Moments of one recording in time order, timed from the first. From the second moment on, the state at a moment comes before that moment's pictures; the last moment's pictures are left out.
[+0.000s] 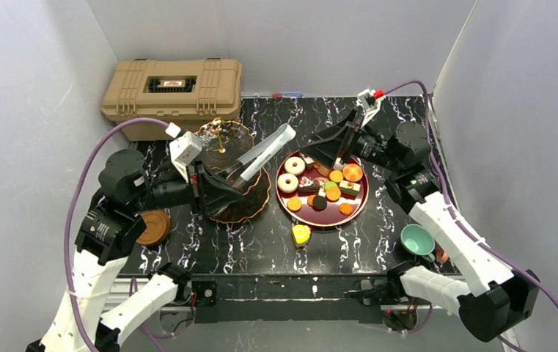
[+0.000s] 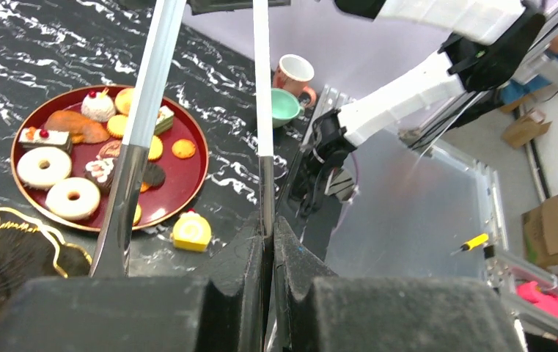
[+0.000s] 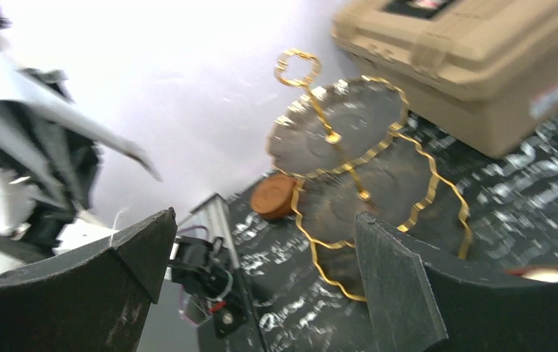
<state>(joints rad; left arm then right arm) -0.46 0.77 1.30 -0.73 0.81 -0.18 0.49 1.04 1.03 0.12 -0.66 0.60</state>
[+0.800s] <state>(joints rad) -0.46 0.85 1.26 -0.41 0.97 -0.51 0.86 1.29 1.09 0.82 -0.70 0.83</state>
